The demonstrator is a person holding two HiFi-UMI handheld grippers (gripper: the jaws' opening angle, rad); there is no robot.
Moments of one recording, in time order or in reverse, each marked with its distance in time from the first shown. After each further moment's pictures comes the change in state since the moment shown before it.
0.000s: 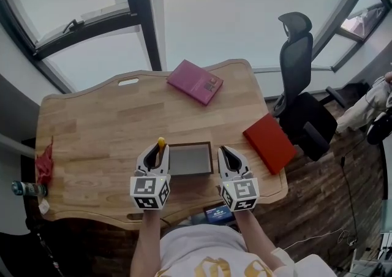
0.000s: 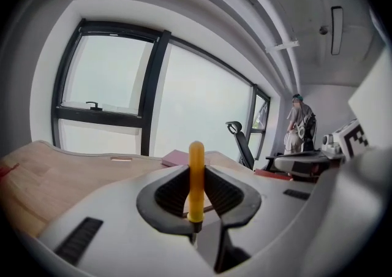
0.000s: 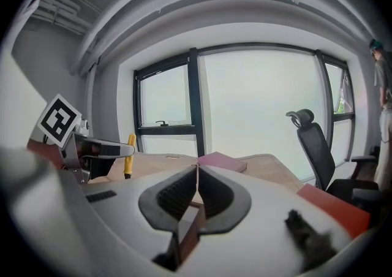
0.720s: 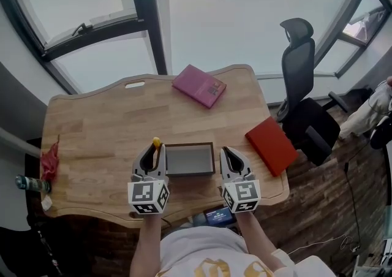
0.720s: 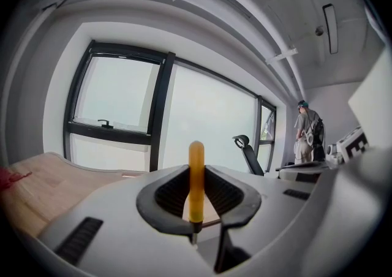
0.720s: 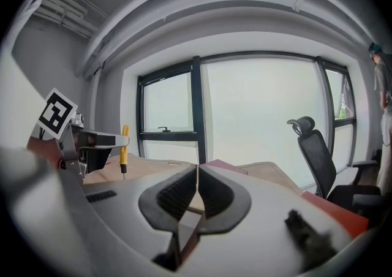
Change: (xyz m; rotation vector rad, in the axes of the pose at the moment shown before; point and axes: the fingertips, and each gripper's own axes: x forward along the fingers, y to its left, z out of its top) left arm -0.038 0.002 0.037 0.017 -0.149 0.087; right arm -0.016 0.006 0.017 -0.020 -0.065 0.008
